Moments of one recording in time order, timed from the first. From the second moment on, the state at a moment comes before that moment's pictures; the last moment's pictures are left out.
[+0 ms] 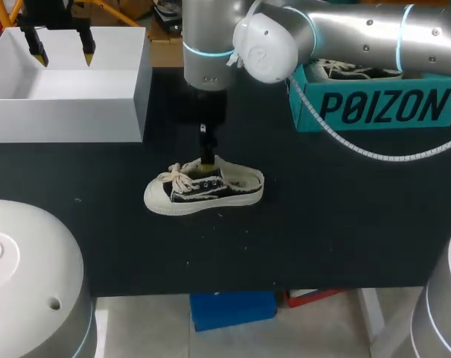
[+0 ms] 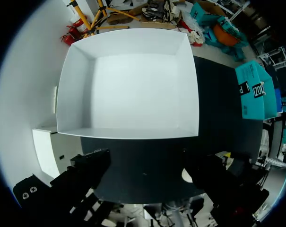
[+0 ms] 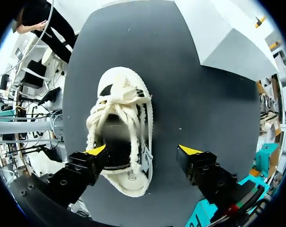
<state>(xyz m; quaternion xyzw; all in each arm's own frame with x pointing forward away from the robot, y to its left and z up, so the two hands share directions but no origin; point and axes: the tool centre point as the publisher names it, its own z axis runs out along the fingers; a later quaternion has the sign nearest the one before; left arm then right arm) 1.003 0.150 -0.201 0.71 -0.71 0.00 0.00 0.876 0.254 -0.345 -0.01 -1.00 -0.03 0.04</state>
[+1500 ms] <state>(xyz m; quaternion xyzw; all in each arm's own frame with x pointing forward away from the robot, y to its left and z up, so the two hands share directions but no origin) 1.003 0.150 -0.201 0.71 -0.71 0.00 0.00 0.847 0.208 -0.260 -0.02 -1.00 0.01 0.01</state>
